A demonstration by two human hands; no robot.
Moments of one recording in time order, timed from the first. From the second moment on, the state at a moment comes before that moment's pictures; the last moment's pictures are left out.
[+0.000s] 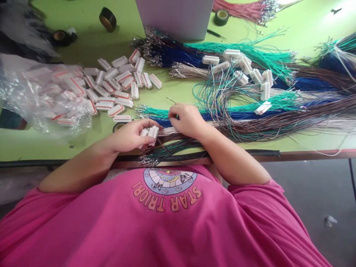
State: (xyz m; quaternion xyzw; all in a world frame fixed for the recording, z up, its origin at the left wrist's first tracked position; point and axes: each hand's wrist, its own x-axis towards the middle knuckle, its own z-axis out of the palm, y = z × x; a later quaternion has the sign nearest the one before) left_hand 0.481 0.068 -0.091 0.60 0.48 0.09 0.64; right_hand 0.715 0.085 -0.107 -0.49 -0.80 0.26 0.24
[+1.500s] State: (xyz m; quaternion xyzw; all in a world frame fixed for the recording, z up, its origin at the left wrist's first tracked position) left_hand 0.493 0.069 -0.101 0.51 0.48 0.25 0.67; right_hand 0.702 0.058 -0.101 -0.48 -0.87 0.11 0.09
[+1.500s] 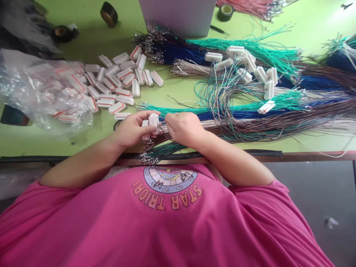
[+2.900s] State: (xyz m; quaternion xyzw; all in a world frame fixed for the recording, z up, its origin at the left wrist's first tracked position) left_hand 0.486 0.072 -0.114 0.46 0.43 0.26 0.73; right_hand 0.687 0.054 -0.090 -0.49 -0.77 0.34 0.23
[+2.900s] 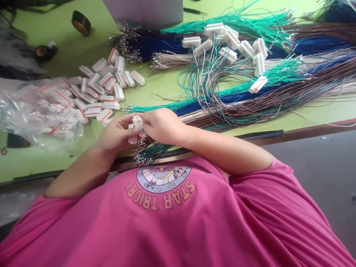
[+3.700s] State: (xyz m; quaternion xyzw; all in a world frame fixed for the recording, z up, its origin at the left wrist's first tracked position) left_hand 0.479 0.066 -0.103 0.60 0.48 0.15 0.63; right_hand 0.717 0.105 -0.121 -0.52 -0.83 0.15 0.12
